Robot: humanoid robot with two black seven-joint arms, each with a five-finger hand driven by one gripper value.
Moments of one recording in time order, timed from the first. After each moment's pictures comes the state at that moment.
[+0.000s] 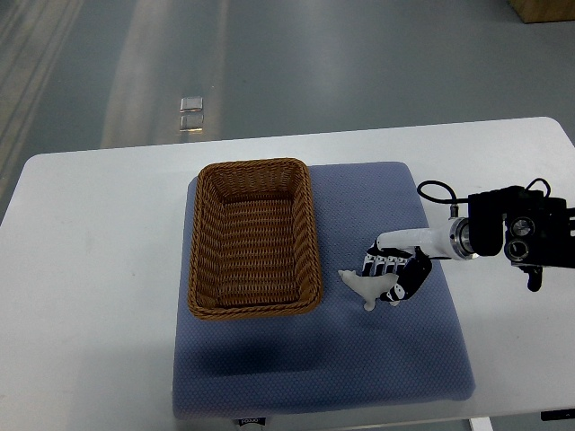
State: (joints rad) left arm -0.05 0.00 0.02 -0.21 0.02 0.03 0.05; right arm 1.17 -0.66 -0.21 1.50 -0.84 0.12 -0.19
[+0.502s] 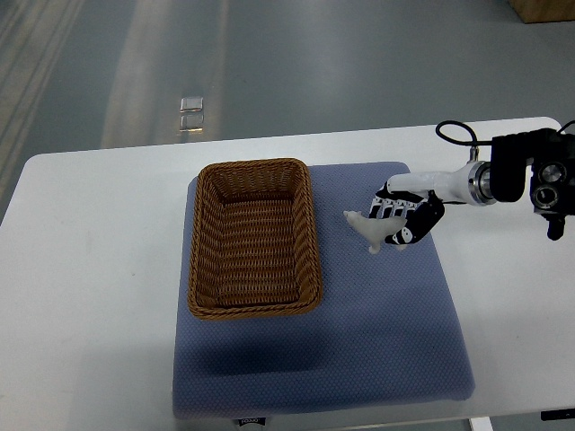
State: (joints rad) left arm -0.05 0.00 0.02 -0.21 0.02 0.03 0.05; right arm 1.32 -0.76 -0.13 1.51 -0.82 0.20 -0.19
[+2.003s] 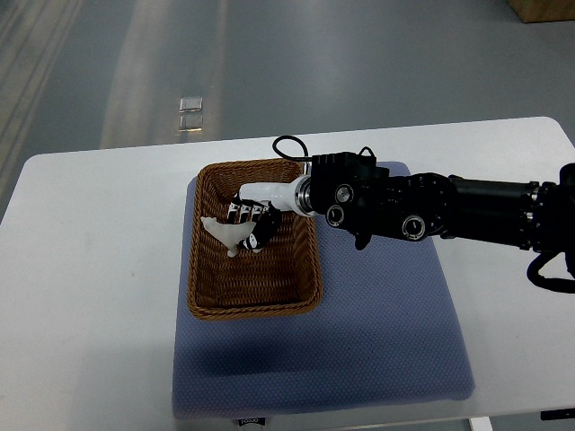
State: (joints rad) left arm -0.05 0.00 0.02 -0.21 0.02 0.02 0.05; right arm 1.27 0.00 -0.12 0.93 -0.78 0.08 -0.18
